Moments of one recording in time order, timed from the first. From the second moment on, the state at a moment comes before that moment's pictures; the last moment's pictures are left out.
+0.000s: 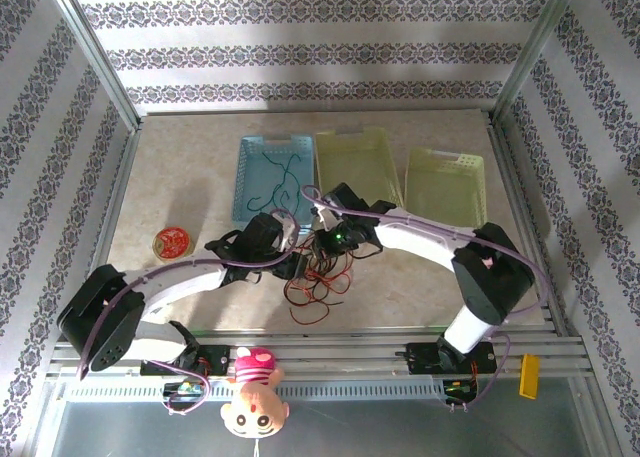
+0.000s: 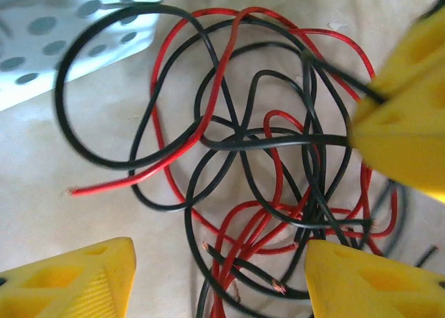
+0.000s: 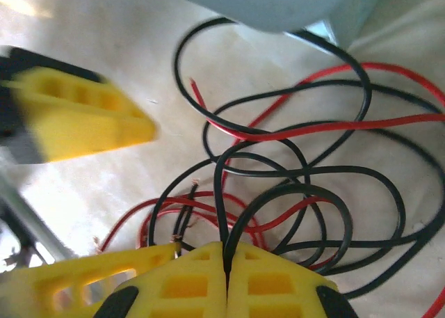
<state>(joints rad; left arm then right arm) -0.69 1.38 0.66 -0.17 0.17 -0.32 0.73 1.57 1.03 -0.48 -0.38 0.41</state>
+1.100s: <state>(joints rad) -0.69 1.34 0.61 -0.08 0.15 -0.29 0.68 1.44 0.94 -0.45 -0.39 0.42</state>
